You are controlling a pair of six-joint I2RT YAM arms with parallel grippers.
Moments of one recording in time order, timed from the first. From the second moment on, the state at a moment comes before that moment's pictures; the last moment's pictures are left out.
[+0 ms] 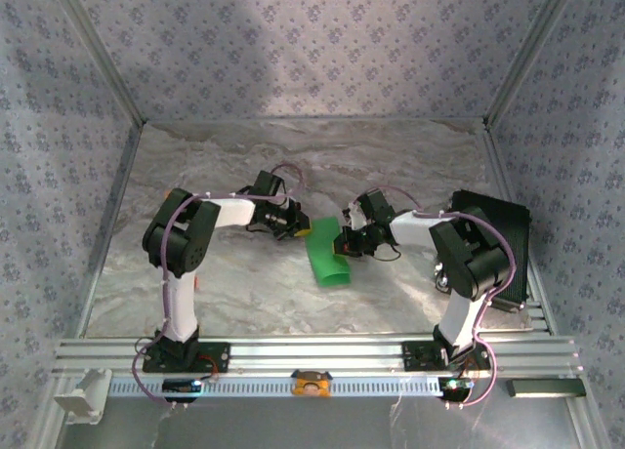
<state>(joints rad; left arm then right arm) -0.48 2.01 1.11 -0.12 0.70 -0.80 0.48 1.77 0.84 -0.17 -0.60 0.48</state>
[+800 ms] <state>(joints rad) -0.43 1.99 1.15 -0.16 0.54 -0.88 0.48 1.77 0.82 -0.15 -0.60 0.49</state>
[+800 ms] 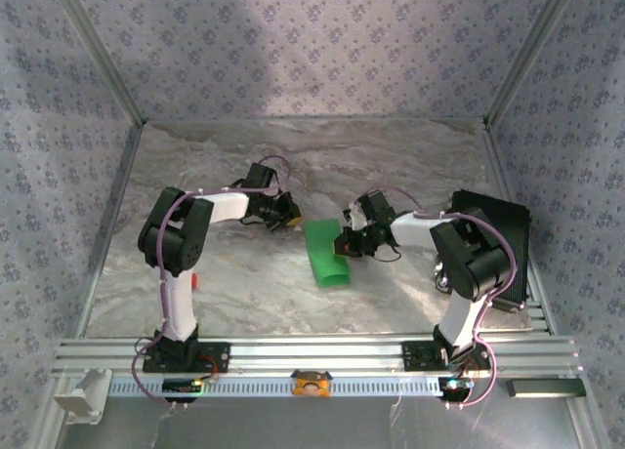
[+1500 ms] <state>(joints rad) -0.62 1.81 0.96 -0.11 0.66 -0.97 0.48 1.76 0.82 -0.15 -0.59 0.52</state>
